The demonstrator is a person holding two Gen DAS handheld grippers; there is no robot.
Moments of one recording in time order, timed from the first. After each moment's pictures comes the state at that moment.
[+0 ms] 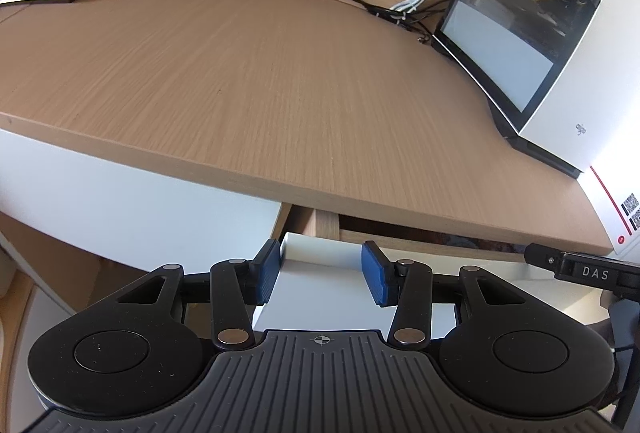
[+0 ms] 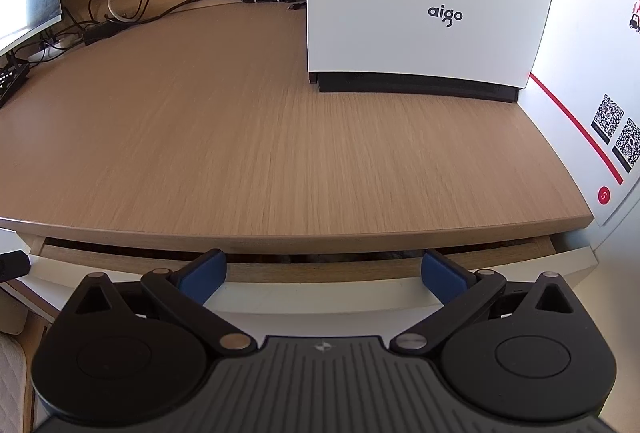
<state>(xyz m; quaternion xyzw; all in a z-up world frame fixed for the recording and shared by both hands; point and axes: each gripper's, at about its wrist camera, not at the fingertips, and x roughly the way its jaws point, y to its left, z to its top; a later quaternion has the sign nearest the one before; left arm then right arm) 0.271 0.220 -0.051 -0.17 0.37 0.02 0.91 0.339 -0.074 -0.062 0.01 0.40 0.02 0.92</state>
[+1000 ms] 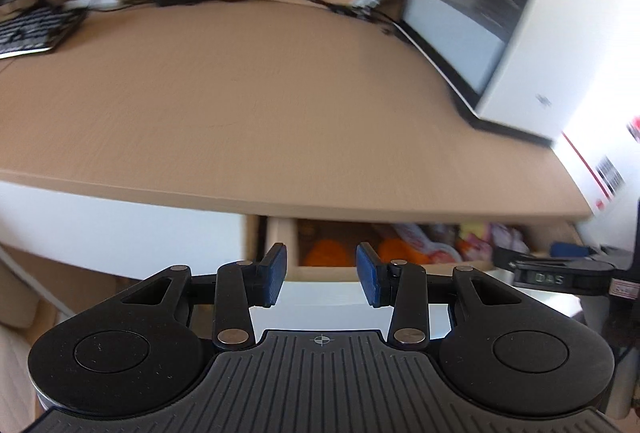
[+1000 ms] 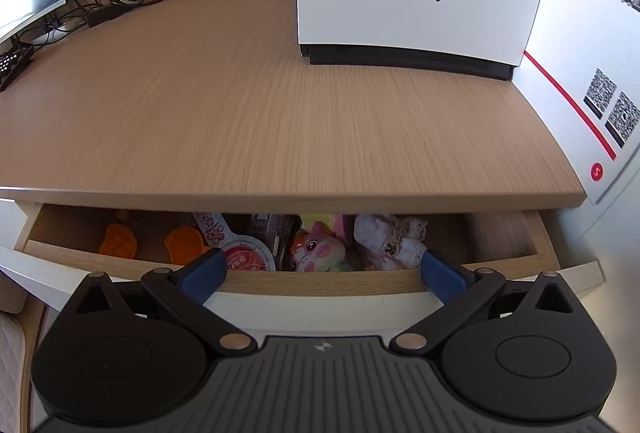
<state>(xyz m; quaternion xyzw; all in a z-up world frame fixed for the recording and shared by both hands) 0.263 0.183 -0.006 -0.10 0.40 -0.01 0.91 0.323 -0.088 -0.069 0.00 0.42 0.02 0.91</state>
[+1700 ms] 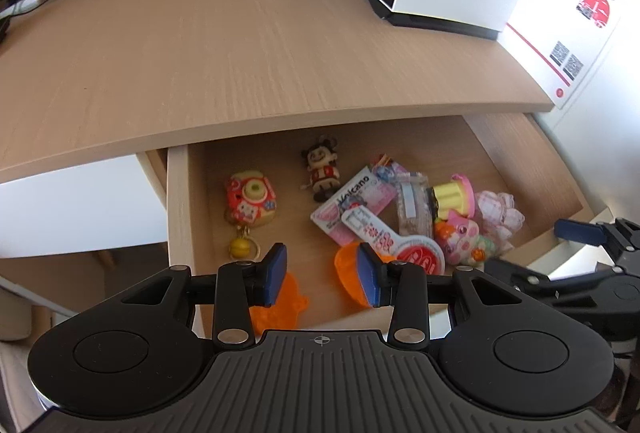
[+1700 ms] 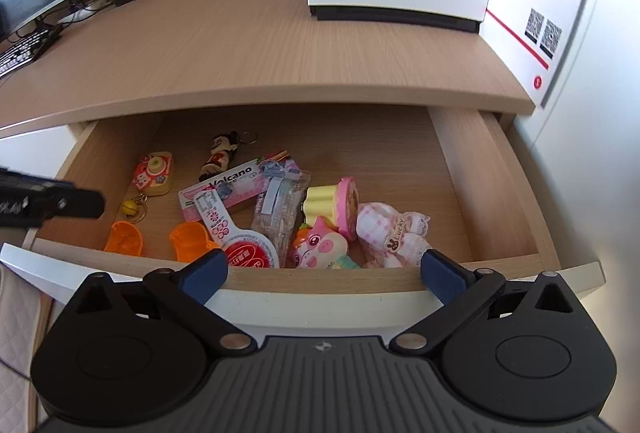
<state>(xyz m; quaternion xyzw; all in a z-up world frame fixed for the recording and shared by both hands) 0.271 0.129 -0.030 -0.03 0.47 -0.08 0.88 0.226 -0.097 -0.062 0.01 0.44 0.03 0.90</state>
